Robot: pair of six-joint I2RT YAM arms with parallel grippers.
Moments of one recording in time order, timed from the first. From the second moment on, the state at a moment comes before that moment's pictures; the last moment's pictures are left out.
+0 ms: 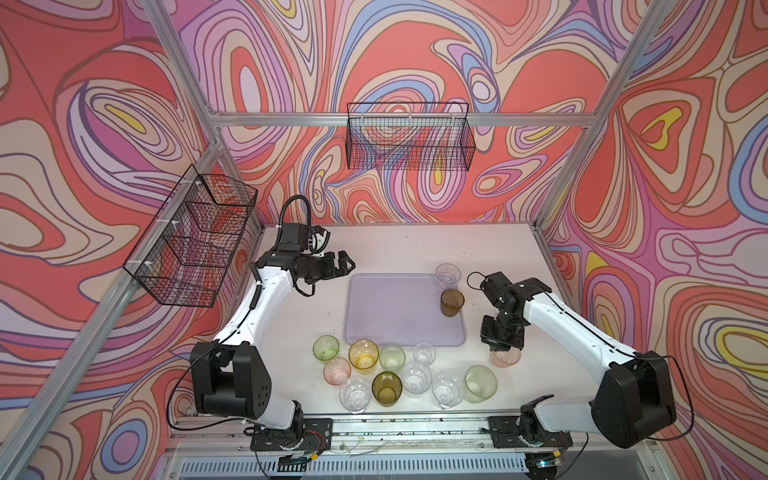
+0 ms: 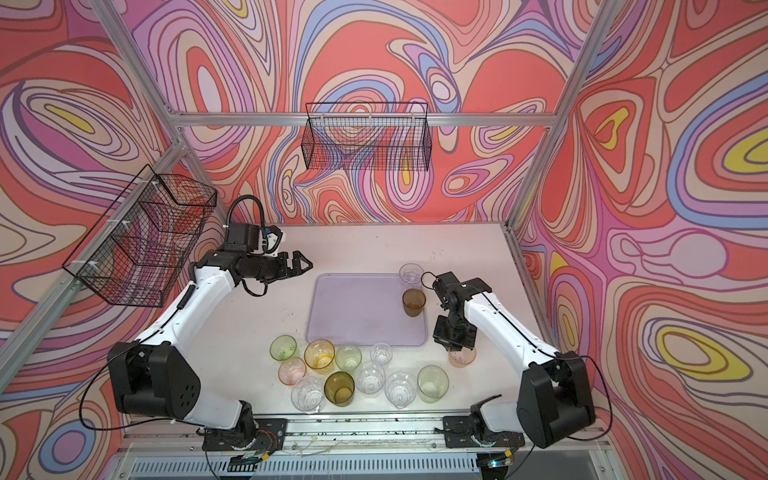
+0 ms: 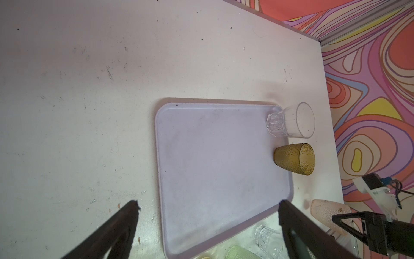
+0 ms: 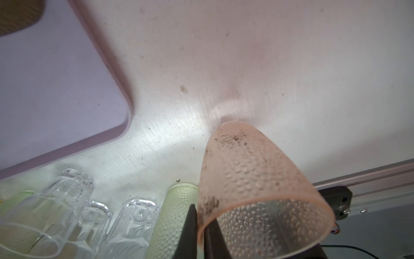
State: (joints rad) left arm -0.08 1.50 1.31 -0.72 0.46 -0.28; right arm 0.32 1.37 1.04 -1.27 -0.04 0.65
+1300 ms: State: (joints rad) left arm -0.08 1.50 1.31 -0.74 0.46 -0.28; right arm 0.54 1.73 1.40 -1.20 -0.05 0.55
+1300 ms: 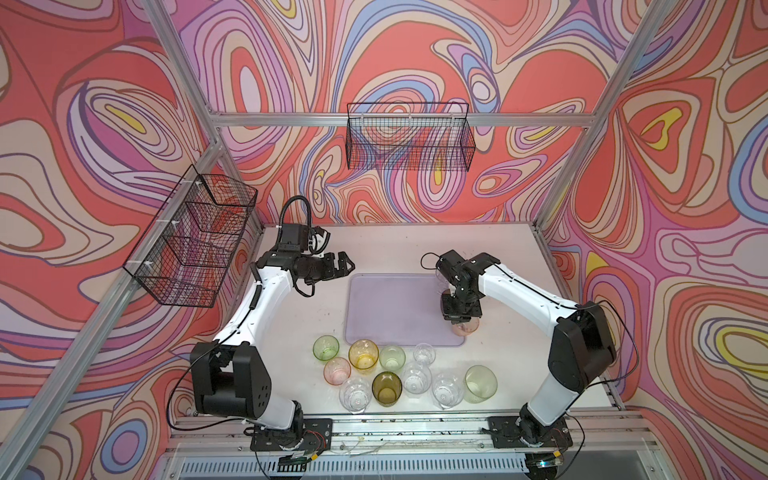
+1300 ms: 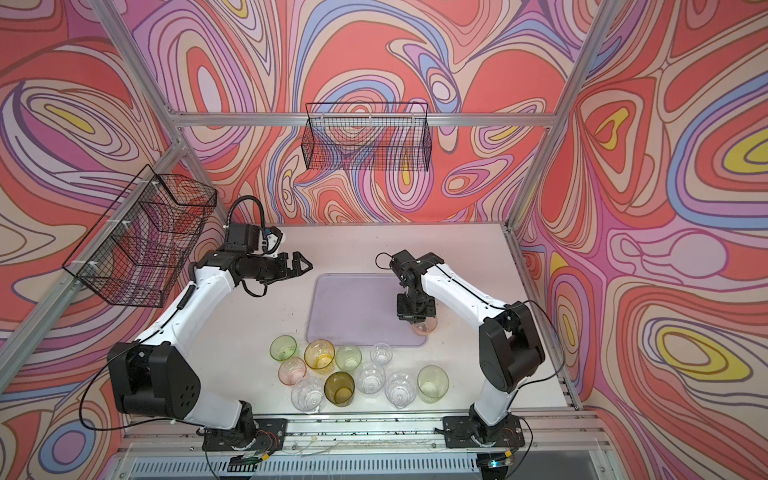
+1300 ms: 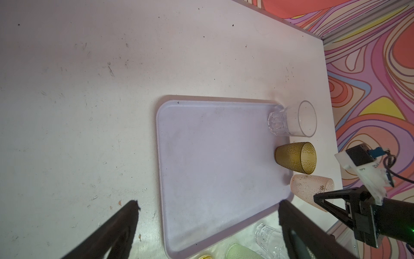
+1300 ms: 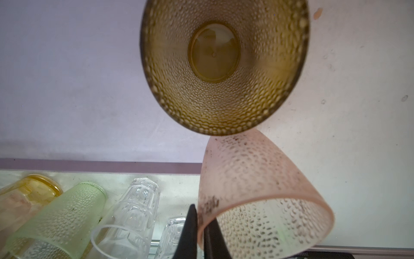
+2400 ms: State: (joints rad) left arm -0.08 1.50 1.31 -0.74 0.46 -0.28; right arm 0.57 1.82 1.44 -1.20 -0.05 0.55
